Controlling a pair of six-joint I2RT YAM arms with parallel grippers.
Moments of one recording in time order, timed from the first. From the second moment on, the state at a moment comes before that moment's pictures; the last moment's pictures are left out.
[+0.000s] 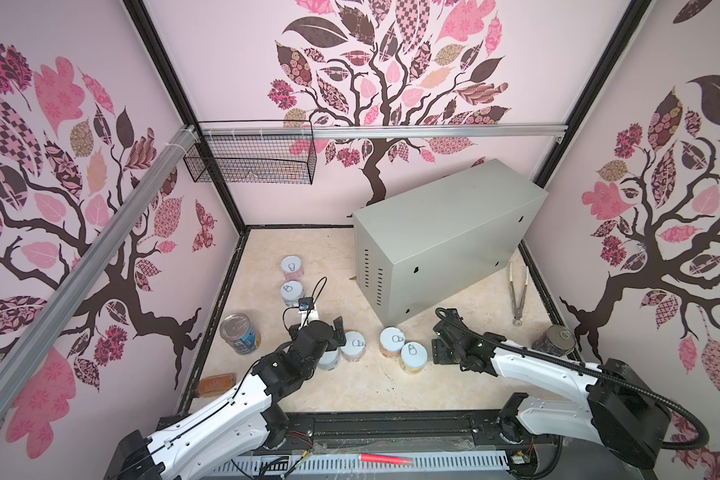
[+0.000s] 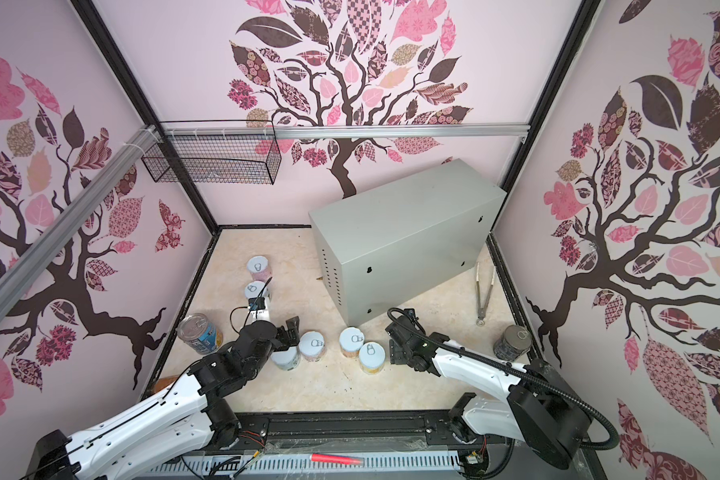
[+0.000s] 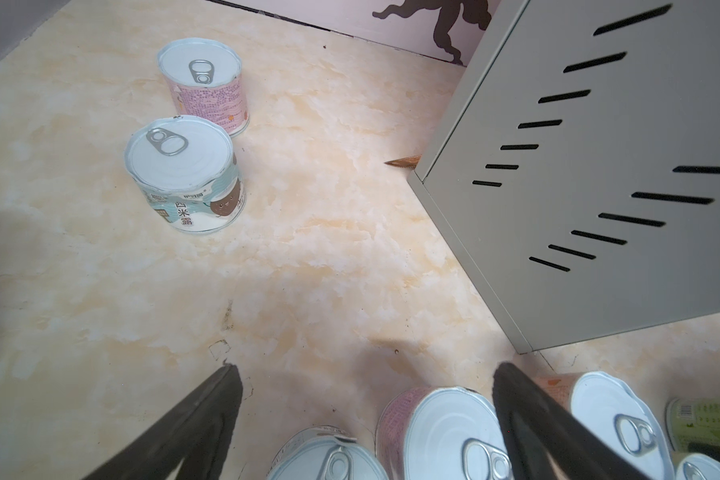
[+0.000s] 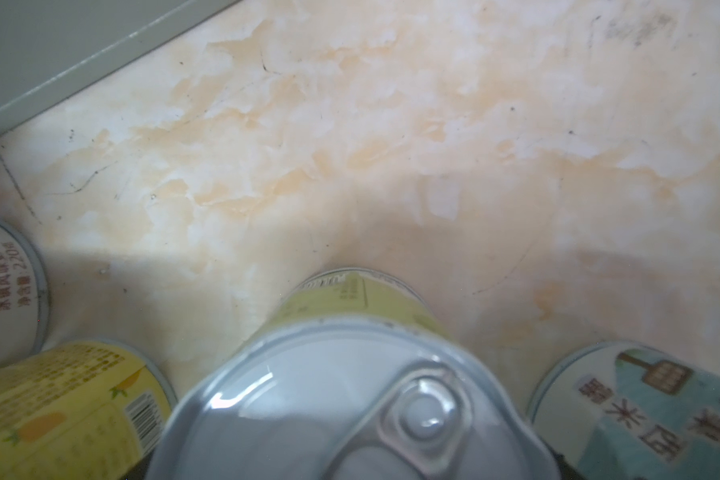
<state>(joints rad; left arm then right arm) -0.80 0.80 0.48 -0.32 -0.54 -0.63 0.72 1.20 0.50 -0.46 0.27 0.64</state>
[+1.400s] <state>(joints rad) -0.80 1.02 1.21 -1.13 -0.39 -0.61 0.72 0.97 1.34 -1.12 0.32 0.44</state>
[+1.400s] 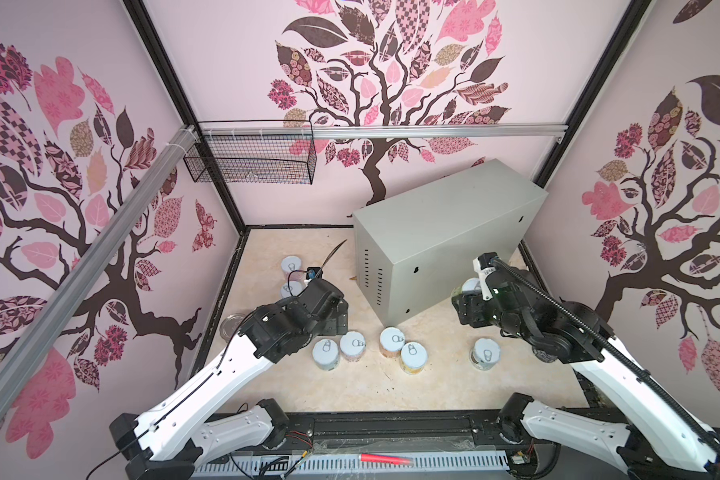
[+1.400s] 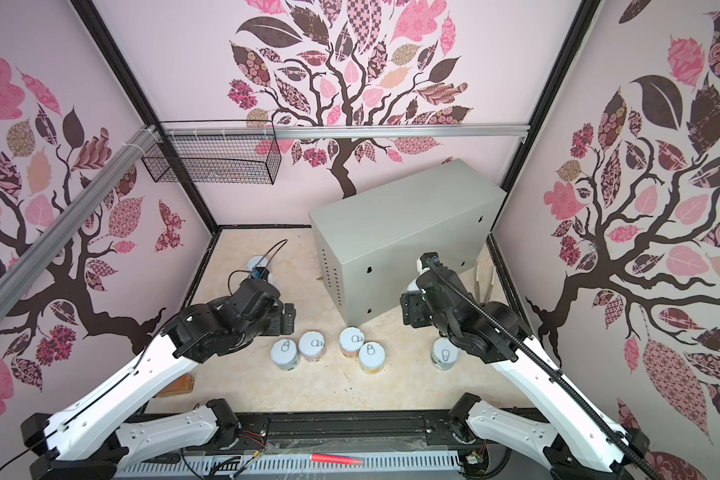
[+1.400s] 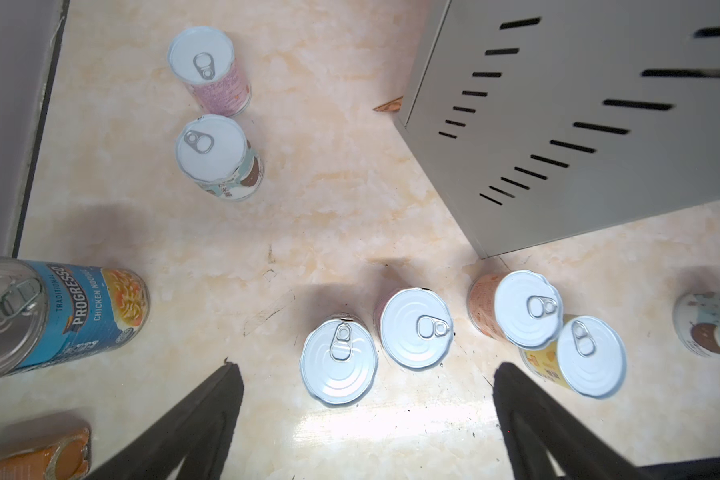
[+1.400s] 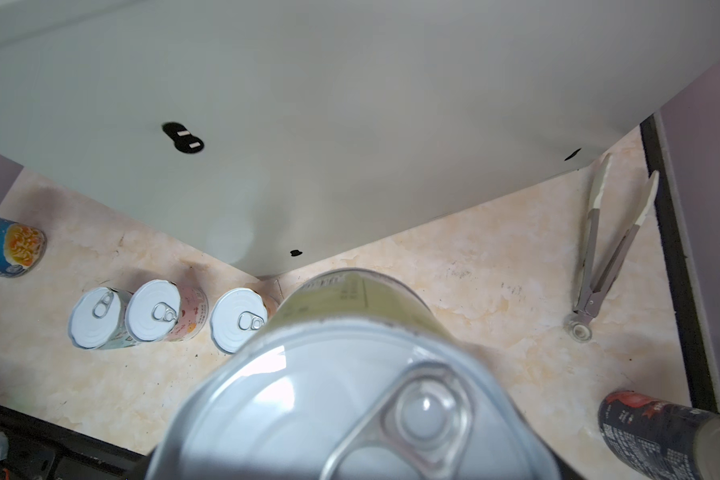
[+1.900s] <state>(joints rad) -0.80 0.98 1.41 -1.15 -0.29 -0.46 0.72 1.25 1.92 -1.29 0.43 0.39</state>
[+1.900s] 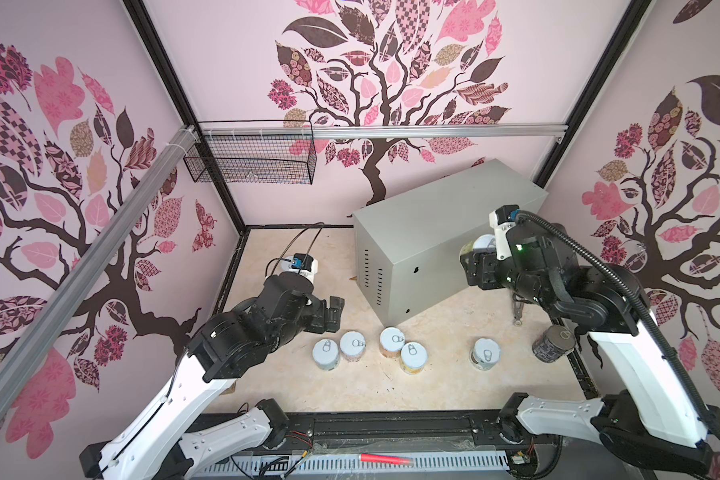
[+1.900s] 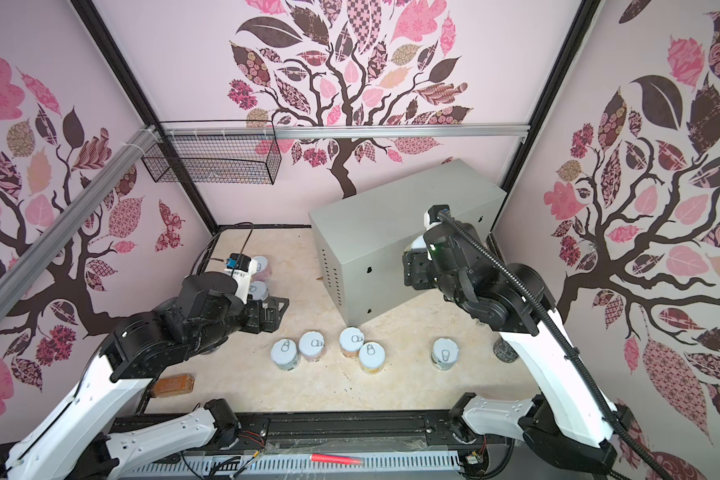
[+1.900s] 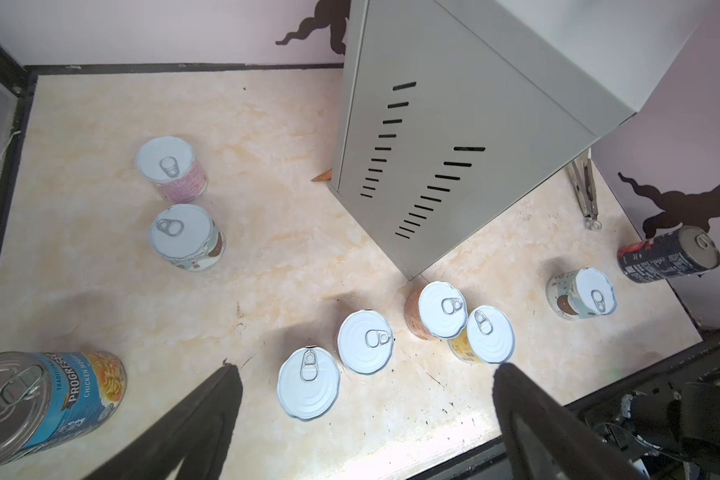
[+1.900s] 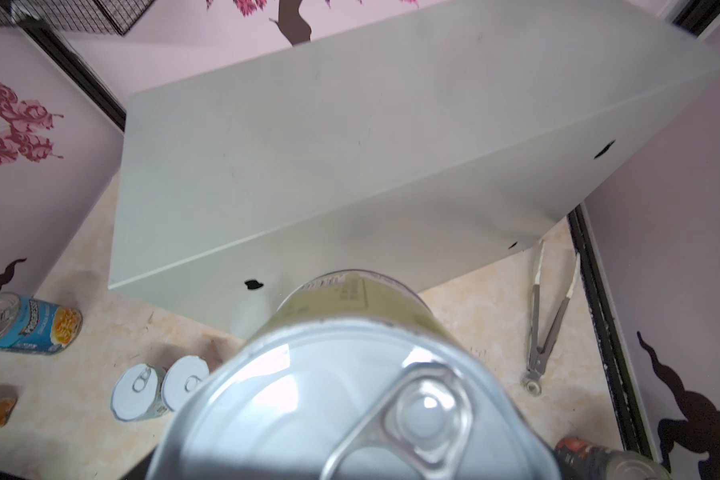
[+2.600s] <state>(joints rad) -0.68 1.00 1.44 -1.04 -0.04 -0.39 0.32 1.67 2.25 -1.27 0.26 0.33</state>
